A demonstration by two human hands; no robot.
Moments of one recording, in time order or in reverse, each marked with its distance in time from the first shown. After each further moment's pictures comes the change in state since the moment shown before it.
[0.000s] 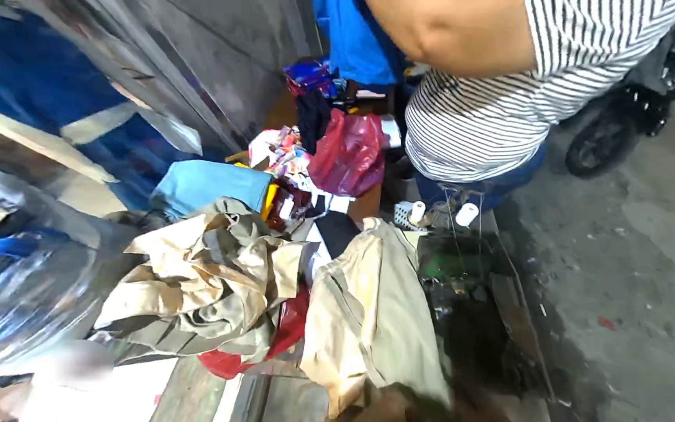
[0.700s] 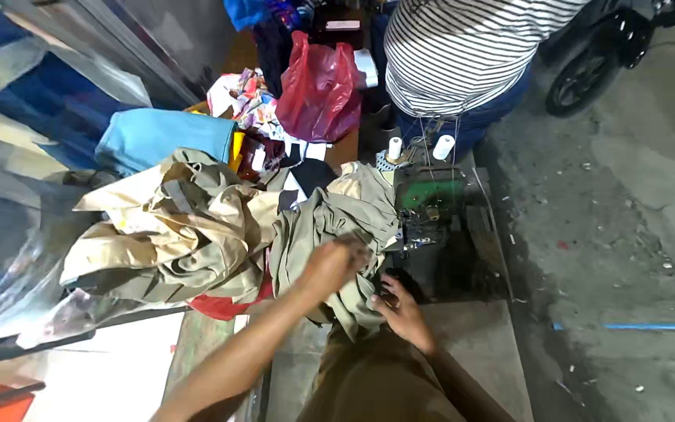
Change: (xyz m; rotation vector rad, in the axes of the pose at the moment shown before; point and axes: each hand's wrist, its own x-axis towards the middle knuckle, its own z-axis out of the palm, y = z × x) left_hand -0.044 0.021 -0.125 0.461 0.596 0.094; right_hand 0.036 -0.023 0.103 0.329 0.079 -0.133
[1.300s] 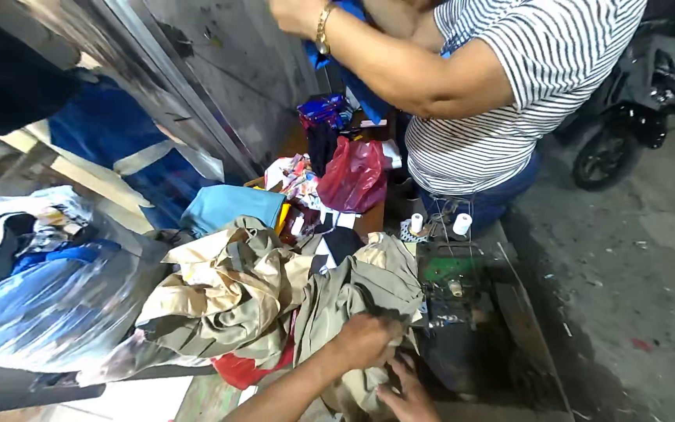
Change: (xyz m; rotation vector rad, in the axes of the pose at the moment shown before) left_hand 0.005 0.017 0.002 0.167 -0.179 0.228; right_hand 0.003 -0.009 0.016 -0.117 -0.155 -0.071
